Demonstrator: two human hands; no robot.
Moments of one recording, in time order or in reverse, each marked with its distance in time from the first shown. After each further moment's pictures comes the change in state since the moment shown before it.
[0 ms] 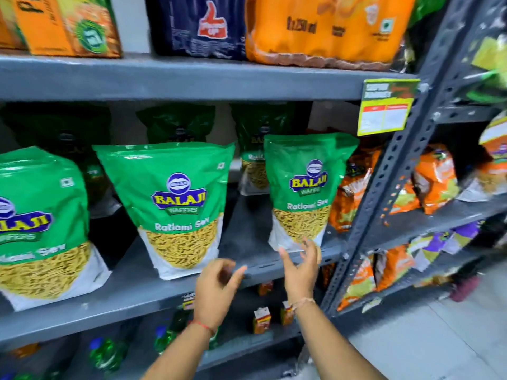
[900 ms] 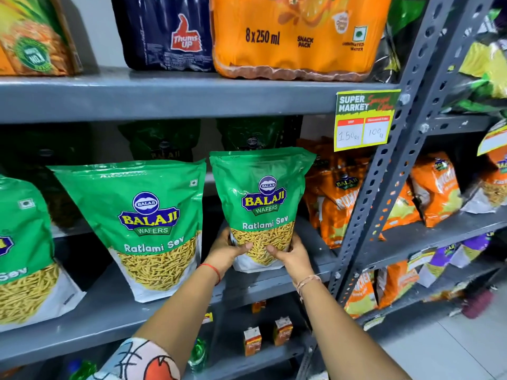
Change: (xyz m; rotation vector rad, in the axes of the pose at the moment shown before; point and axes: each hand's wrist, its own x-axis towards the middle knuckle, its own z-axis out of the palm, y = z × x) left_hand 0.106 0.035 0.061 -0.353 -0.296 -0.260; right_hand 0.094 0.008 -0.002 0.205 -0.495 0.218
